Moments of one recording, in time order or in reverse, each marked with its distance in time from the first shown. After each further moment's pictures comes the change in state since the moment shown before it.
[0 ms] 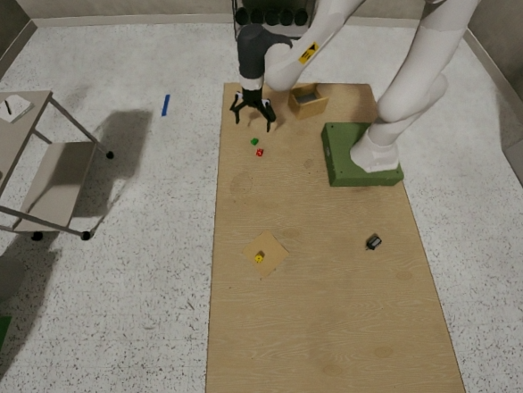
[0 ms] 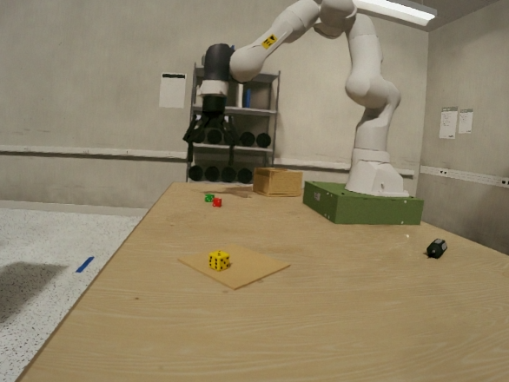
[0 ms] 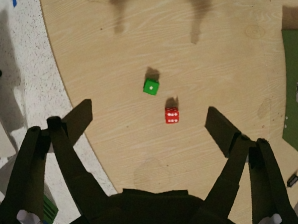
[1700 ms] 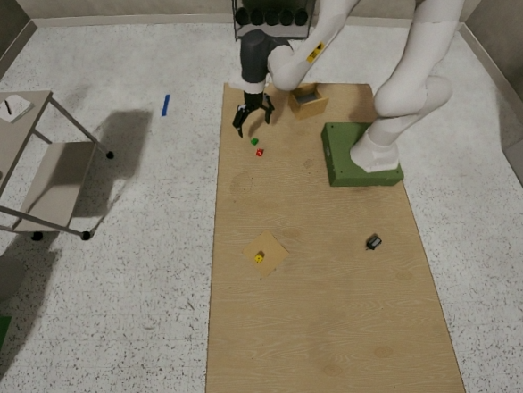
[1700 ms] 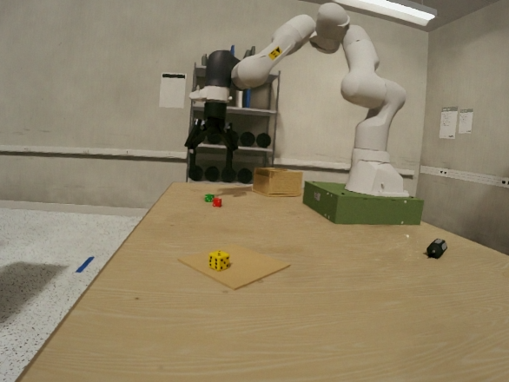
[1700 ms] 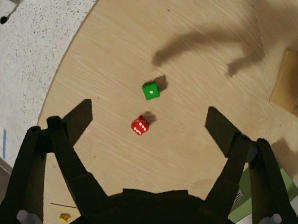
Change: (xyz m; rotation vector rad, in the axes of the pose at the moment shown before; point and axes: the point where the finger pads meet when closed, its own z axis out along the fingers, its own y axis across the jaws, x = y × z) arm 0.003 0.004 0.020 0.008 -0.009 -0.907
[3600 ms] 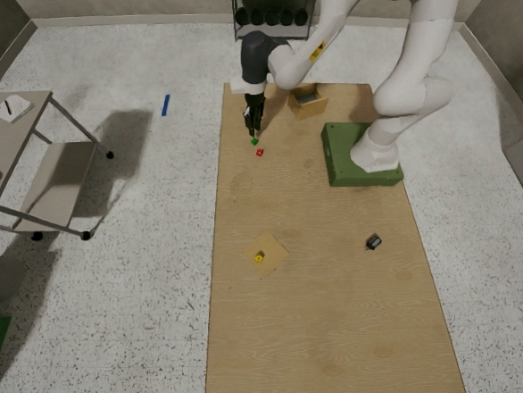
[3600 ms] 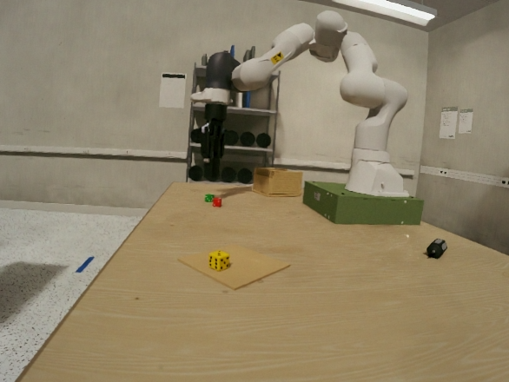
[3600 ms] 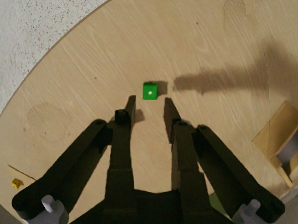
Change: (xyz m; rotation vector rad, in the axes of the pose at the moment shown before) arm 0.000 0.003 0.006 0.001 -0.007 -0.384
